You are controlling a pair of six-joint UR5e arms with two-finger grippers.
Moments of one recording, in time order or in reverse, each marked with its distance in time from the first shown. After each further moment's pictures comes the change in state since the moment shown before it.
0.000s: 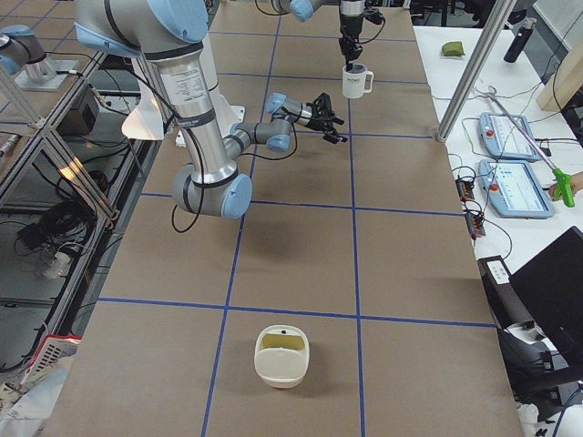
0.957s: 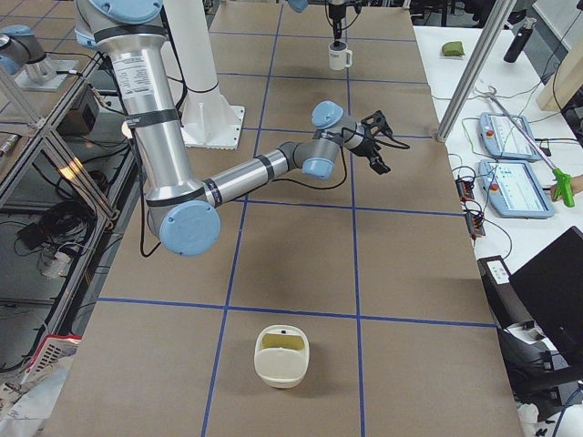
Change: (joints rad) left arm -0.195 0.747 -0.228 -0.291 -0.057 0.604; right arm 0.618 -0.238 0.158 0.003 0.884 -0.326
